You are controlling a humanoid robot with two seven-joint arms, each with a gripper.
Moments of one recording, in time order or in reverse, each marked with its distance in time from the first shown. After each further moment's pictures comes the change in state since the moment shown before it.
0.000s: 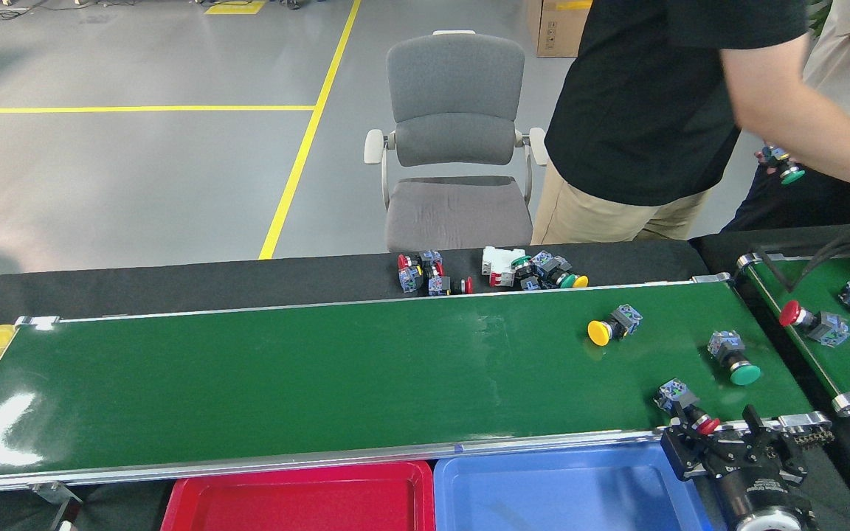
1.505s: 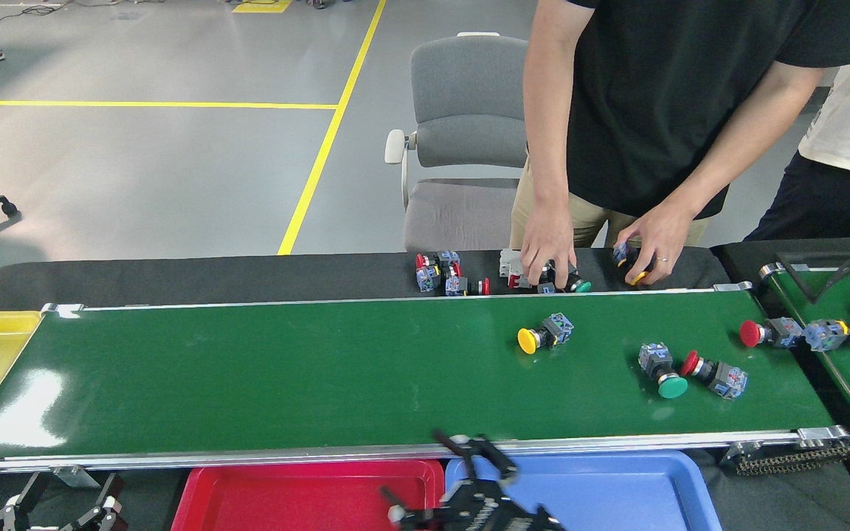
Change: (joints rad) left arm -0.074 0.006 -0.100 0.012 -0.005 -0.019 -0.002; right arm 0.234 0.299 0.029 -0.261 0.203 -0.352 -0.093
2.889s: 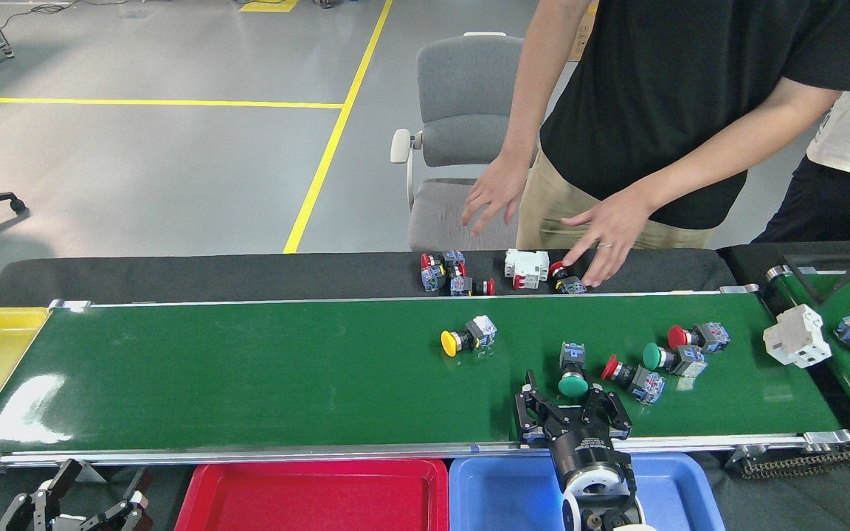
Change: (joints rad) left arm -0.021 0.000 -0.035 -0.032 0.000 -0.039 -0.049; right arm -0.392 0.050 0.066 0.386 0.045 0.400 0.078
